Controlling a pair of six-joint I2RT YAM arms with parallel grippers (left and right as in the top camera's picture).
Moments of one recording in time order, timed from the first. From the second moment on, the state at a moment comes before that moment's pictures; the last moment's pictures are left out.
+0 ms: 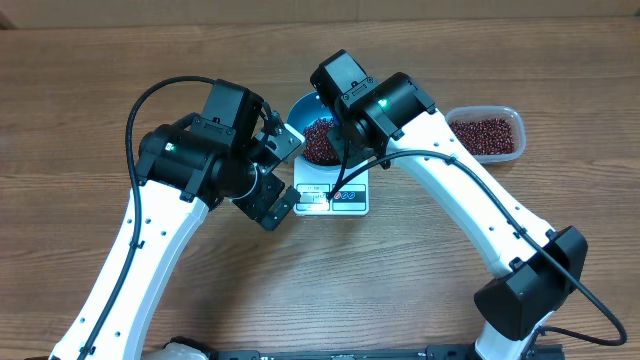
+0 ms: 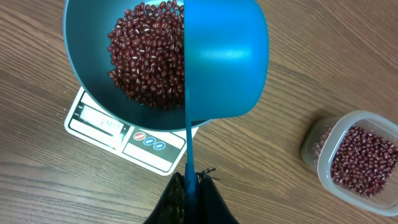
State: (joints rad) left arm -0.37 1.44 1.51 -1.33 0.15 0.32; right arm 0.64 1.89 1.90 -1.30 0.22 0.10
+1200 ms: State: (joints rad) left arm -0.37 1.44 1.51 -1.33 0.15 0.32; right arm 0.66 1.89 1.90 -1.30 0.28 0.10
